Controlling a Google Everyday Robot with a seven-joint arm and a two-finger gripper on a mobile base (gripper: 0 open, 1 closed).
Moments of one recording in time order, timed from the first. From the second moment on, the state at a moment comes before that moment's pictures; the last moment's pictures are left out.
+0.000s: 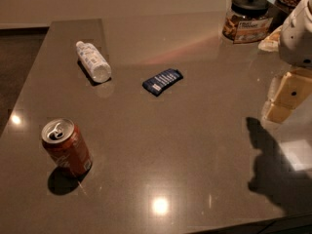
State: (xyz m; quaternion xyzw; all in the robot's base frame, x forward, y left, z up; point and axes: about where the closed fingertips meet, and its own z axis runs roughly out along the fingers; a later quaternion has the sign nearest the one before) arm 0.438 -0.217 0.976 -0.60 0.78 -0.03 0.16
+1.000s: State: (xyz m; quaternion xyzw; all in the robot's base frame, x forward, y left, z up) arm 0.453 -0.169 0.982 -0.60 0.78 0.02 0.19
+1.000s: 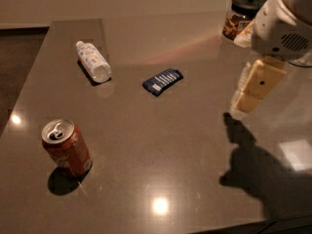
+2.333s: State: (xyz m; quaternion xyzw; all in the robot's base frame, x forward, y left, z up) arm 0.556 -0.011 0.975 -0.44 0.87 0.07 0.21
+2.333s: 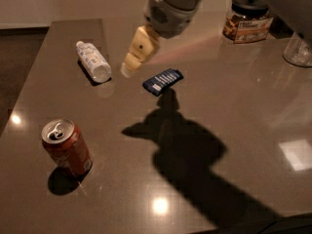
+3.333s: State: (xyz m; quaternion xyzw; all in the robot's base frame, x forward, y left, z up) arm 0.595 0.068 0.970 -0.42 0.87 0.10 0.23
